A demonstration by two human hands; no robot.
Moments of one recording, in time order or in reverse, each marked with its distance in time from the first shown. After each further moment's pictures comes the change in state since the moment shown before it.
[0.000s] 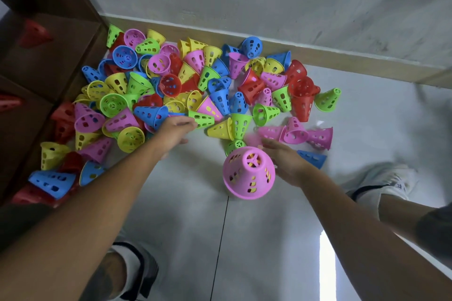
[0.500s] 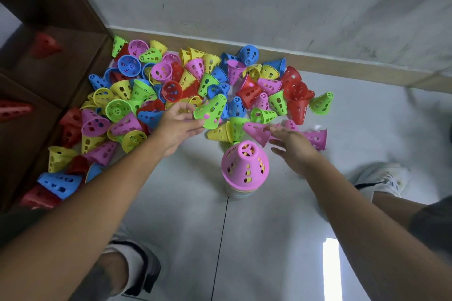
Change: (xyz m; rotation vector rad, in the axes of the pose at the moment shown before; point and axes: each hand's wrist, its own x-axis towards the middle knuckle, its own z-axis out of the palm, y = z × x) left_hand -0.048 0.048 0.008 -0.355 -0.071 0.102; right_hand -0.024 -0.032 -0.010 0.162 0.144 -0.185
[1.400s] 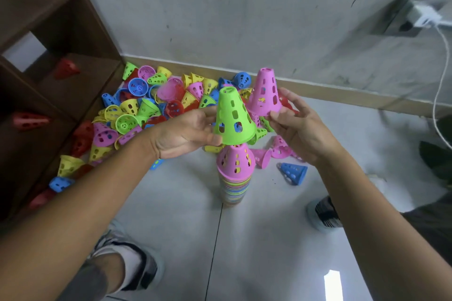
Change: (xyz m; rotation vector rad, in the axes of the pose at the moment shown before) left_hand -0.096 0.079 0.039 -0.049 -0.849 0.093; right_hand -0.110 -0.104 0.008 0.430 -0.276 -0.347
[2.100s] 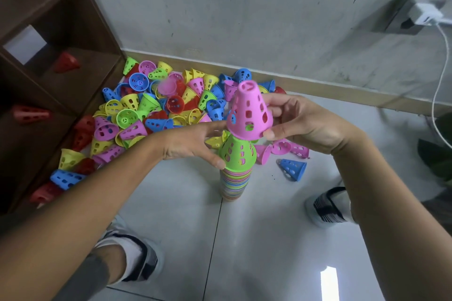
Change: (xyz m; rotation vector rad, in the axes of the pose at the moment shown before) left_hand -0.004 -0.020 -0.005 0.620 0.045 -0.234; right_hand -0.022 -0.034 0.026 -0.491 -0.552 0.155
